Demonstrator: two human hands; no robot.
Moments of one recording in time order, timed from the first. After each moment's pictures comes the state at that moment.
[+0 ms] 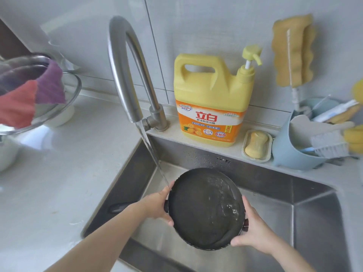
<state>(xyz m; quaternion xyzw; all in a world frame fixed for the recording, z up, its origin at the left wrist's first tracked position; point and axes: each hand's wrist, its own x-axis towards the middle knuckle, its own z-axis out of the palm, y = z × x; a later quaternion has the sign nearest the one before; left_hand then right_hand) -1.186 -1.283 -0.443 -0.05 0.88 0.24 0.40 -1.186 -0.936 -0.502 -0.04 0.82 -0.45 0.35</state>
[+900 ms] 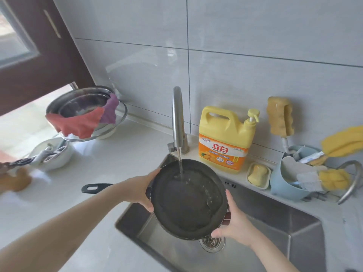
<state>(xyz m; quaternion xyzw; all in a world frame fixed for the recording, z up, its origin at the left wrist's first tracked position) -1.146 -1.345 -0.250 -0.07 0.93 0.23 0.28 -1.190 -1.010 -0.349 -0.13 0.79 -0.49 0.35</state>
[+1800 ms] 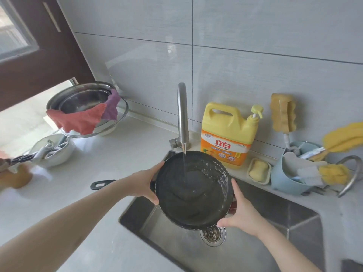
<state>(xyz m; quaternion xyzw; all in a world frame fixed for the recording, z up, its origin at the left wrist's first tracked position) -1.149 -1.348 -0.256 -0.06 0.93 0.27 0.26 -1.190 -1.009 -0.320 -0.13 0.84 -0.43 0.31</state>
